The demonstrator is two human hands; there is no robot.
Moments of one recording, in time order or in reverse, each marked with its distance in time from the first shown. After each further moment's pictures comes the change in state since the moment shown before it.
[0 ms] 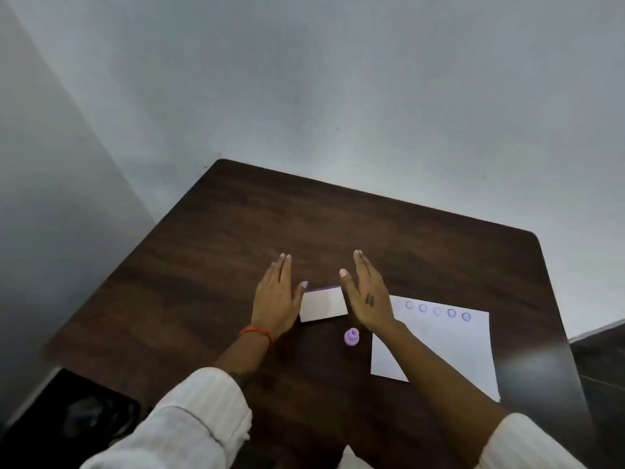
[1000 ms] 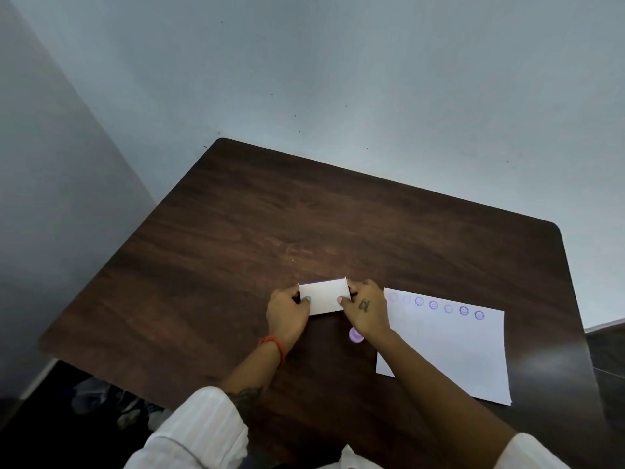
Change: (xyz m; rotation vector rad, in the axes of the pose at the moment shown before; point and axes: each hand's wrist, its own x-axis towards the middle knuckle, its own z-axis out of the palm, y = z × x) left_hand -0.011 0.012 0.022 -0.340 -0.059 -0.463; right_hand -0.003 0.009 0.024 -0.103 -0.111 0.212
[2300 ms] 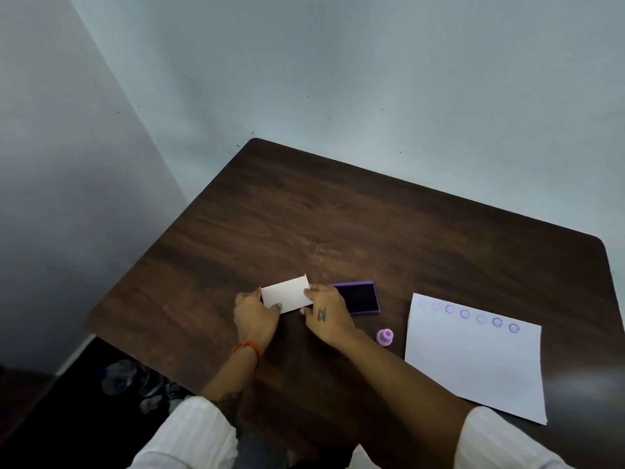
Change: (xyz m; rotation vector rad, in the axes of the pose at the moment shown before) left_hand 0.008 -0.057 -0.069 0.097 0.170 -0.139; right_hand -0.018 -0.075 0.061 -0.143 -0.276 -0.338
